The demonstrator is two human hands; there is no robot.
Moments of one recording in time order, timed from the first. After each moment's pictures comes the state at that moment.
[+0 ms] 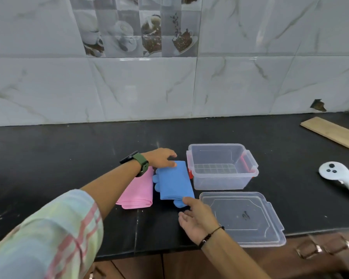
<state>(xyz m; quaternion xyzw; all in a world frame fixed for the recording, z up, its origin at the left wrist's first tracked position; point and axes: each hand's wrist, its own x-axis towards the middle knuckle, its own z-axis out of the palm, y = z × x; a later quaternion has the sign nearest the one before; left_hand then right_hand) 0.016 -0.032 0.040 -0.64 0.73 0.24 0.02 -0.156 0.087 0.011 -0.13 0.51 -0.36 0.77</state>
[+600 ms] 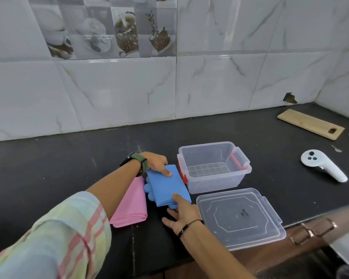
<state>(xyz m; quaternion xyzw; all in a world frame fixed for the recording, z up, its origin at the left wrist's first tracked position) 0.020 -0.085 0.018 -0.62 0.68 0.38 0.11 -0.111 0.063 -0.005 -0.05 0.53 -0.43 0.73</state>
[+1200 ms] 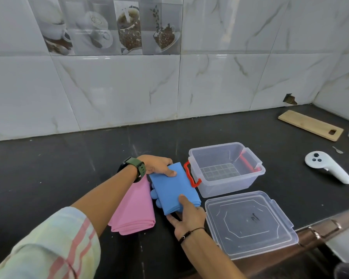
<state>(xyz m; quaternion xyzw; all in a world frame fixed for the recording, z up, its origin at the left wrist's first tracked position) 0.037 -0.078 0.017 -0.57 0.65 0.50 0.00 -0.088 0.058 -0.011 0.00 0.50 -0.54 0.68</state>
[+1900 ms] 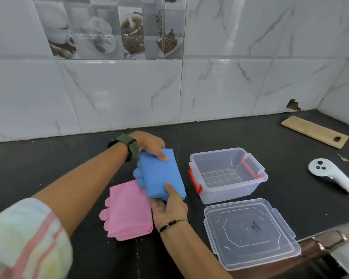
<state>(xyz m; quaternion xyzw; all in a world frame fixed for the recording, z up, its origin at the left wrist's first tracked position) 0.048 -0.088 0.099 -0.62 0.69 0.36 0.08 -0.052 0.048 0.027 0.08 0.37 -0.56 0.74</state>
